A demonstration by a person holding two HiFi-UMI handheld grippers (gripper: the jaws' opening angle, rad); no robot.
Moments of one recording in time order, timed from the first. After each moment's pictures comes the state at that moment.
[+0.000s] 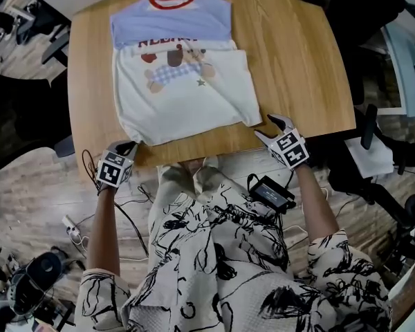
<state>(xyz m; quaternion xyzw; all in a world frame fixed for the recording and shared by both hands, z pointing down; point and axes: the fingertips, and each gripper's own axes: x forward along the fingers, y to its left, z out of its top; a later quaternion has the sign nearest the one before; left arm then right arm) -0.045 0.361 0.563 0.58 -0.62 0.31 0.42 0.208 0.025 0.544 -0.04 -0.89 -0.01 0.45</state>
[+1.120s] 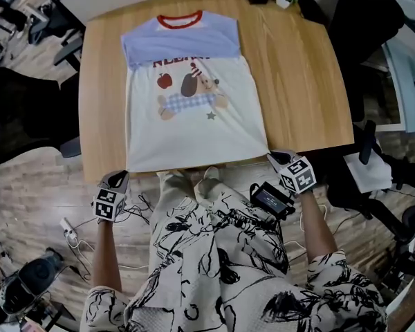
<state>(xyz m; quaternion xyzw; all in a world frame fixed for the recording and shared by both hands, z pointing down) -0.023 0.455 0.536 0.54 -0.70 0.27 0.39 0.271 0.051 0.544 -0.04 -0.88 0.09 0.46</state>
